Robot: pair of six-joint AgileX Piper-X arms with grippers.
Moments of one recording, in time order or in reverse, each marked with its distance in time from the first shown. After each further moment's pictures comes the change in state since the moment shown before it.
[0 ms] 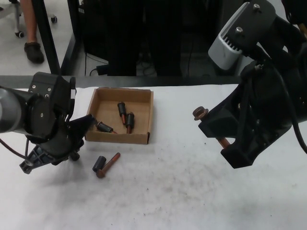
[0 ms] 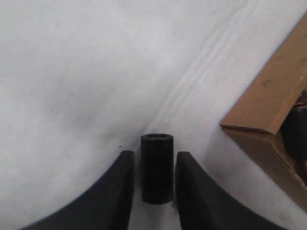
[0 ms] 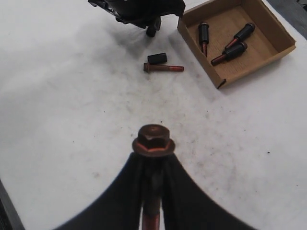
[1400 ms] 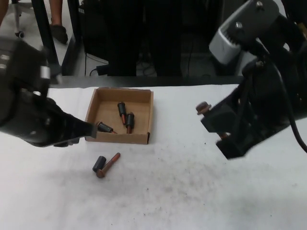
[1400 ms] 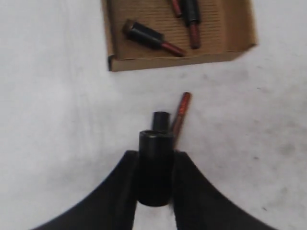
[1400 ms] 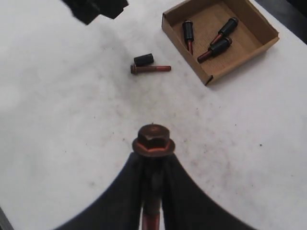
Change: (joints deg) left arm -0.5 -29.7 6.2 12.9 18.4 49.1; right arm -0.1 0.9 0.0 -4.4 1.8 6.4
